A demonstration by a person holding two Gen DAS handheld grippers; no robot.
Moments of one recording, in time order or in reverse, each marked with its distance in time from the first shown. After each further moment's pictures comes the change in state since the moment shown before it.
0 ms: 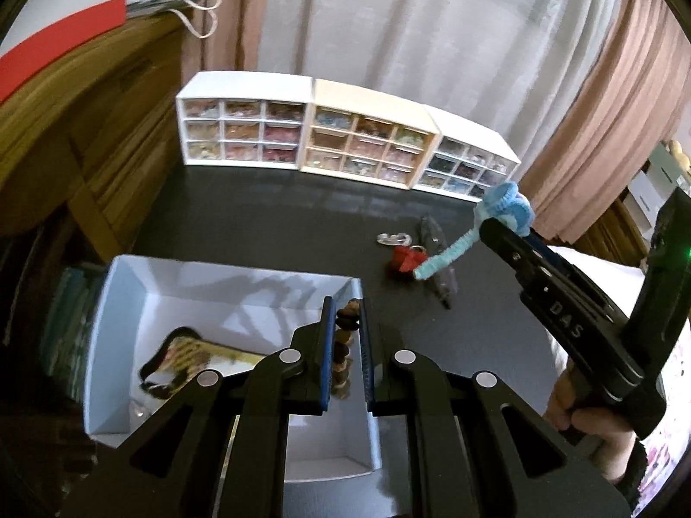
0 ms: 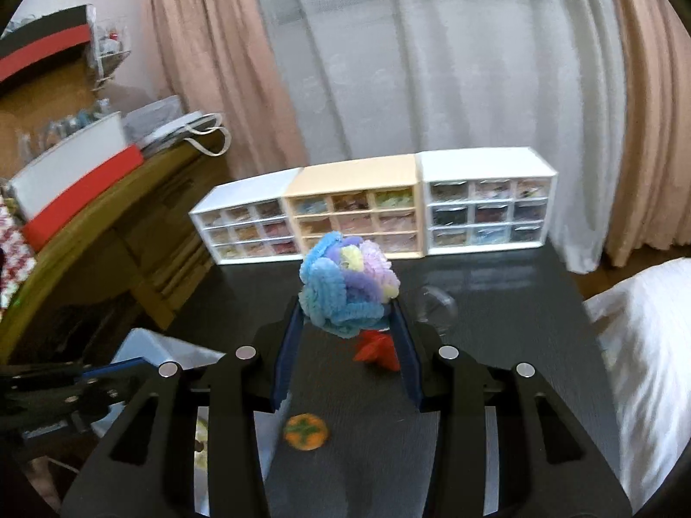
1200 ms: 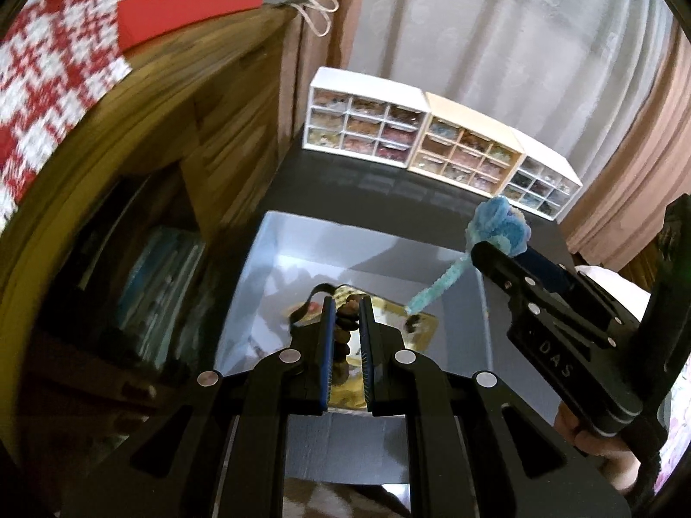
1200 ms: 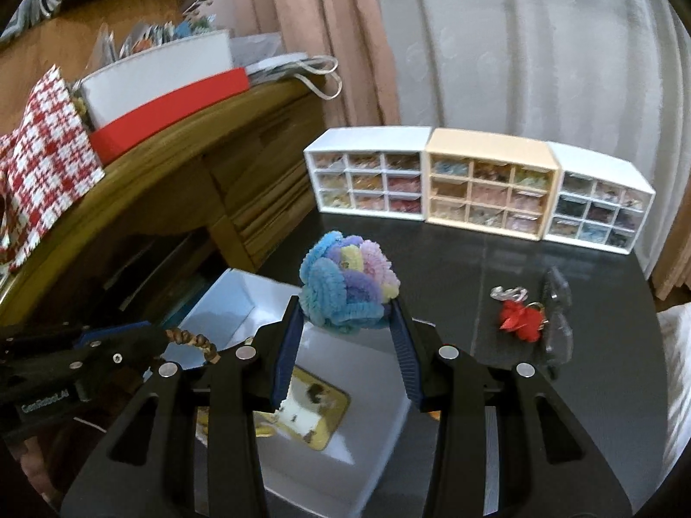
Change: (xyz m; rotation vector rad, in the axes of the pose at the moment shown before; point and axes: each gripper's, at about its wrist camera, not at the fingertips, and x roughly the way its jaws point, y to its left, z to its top) left arm -0.051 0.085 -0.032 -0.120 -0.016 0.161; right arm 0.020 0.120 -0.030 -0.184 0.122 0.157
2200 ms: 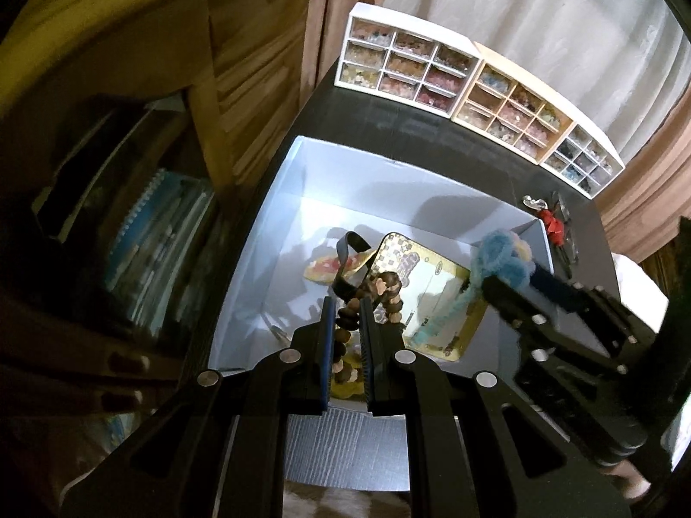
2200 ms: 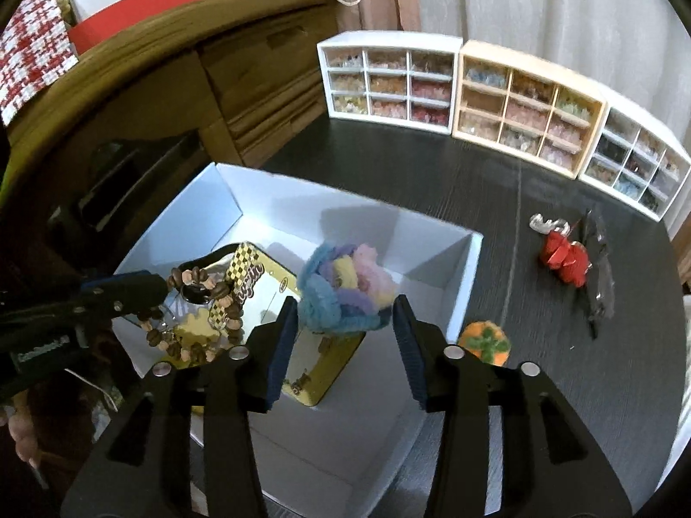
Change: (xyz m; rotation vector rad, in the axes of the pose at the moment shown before) left arm 0.056 0.025 -0.012 -0.061 0.141 0.037; right arm 0.045 0.002 -0.035 -0.059 0.193 -0.015
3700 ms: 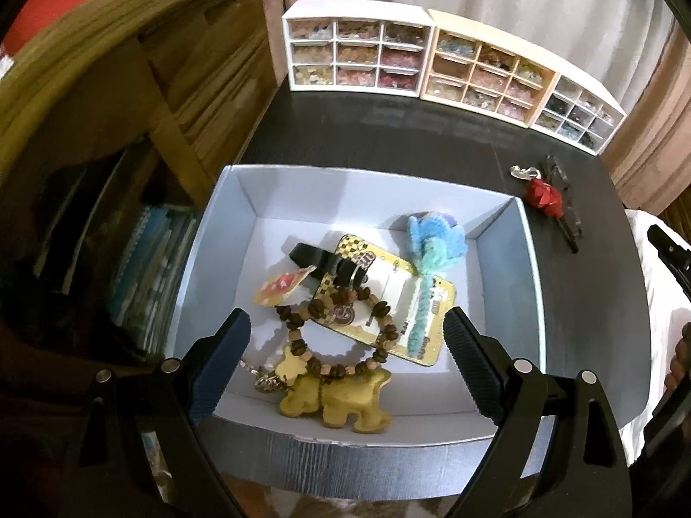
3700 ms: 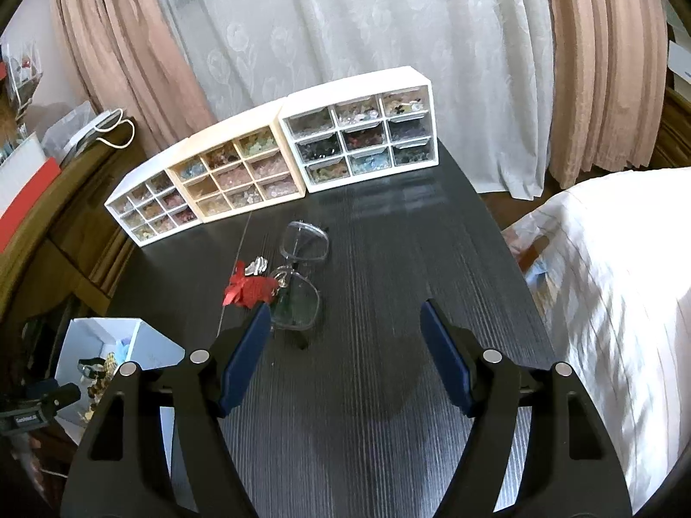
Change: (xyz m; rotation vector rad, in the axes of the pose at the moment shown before) left arm 0.009 -0.060 0.009 0.160 0.033 0.104; right arm -0.091 -0.217 -0.043 0.481 -0.175 -0.237
